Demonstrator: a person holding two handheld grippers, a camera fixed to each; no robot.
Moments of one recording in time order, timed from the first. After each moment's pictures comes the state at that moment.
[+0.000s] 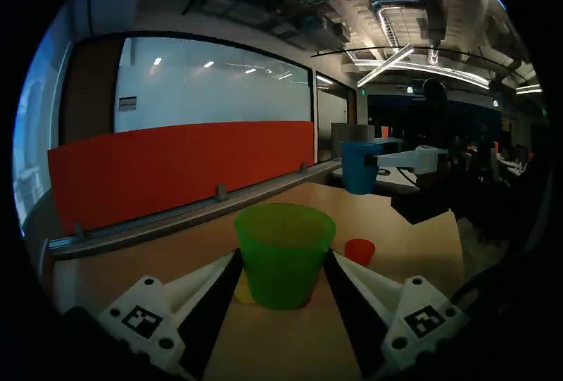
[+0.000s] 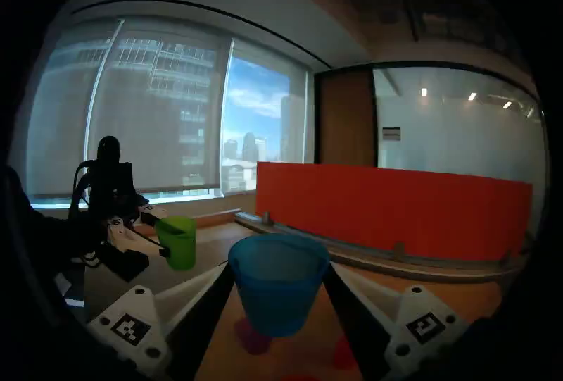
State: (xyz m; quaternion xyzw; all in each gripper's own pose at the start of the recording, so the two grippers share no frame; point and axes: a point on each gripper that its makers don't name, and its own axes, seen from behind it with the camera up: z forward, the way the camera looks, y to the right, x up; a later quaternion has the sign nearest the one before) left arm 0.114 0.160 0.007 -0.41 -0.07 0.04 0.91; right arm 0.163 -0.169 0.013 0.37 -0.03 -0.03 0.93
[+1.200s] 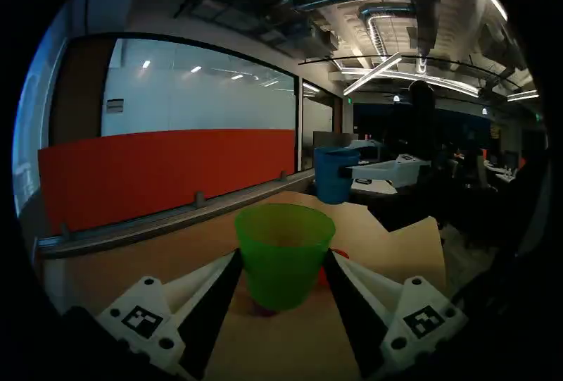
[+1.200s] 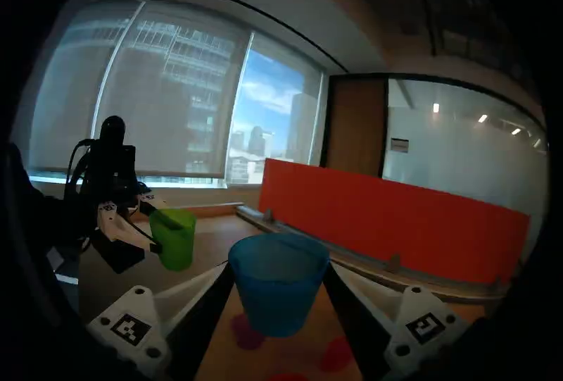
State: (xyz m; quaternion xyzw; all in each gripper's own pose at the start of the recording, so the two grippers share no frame) left arm 0.124 0.192 -0.026 -0.44 -0.06 0.02 0.89; right arm 0.172 -0.173 -0.002 0.38 -0.02 -0.09 0.92
